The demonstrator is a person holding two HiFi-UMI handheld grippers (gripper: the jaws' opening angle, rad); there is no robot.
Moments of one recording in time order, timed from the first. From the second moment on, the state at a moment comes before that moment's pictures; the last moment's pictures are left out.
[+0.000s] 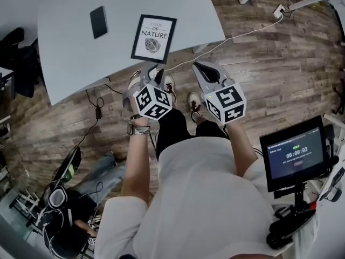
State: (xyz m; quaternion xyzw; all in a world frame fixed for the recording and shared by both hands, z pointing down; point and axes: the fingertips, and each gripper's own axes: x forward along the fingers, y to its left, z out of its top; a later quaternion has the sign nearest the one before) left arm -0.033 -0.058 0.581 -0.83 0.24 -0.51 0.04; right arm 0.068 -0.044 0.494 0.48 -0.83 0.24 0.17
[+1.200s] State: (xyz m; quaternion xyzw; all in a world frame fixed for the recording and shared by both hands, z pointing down) left arm -0.021 -0.079 0.643 -0.76 0.21 -0.55 0.27; right arm 0.076 -0.035 0.558 0.49 -0.79 0.30 0.21
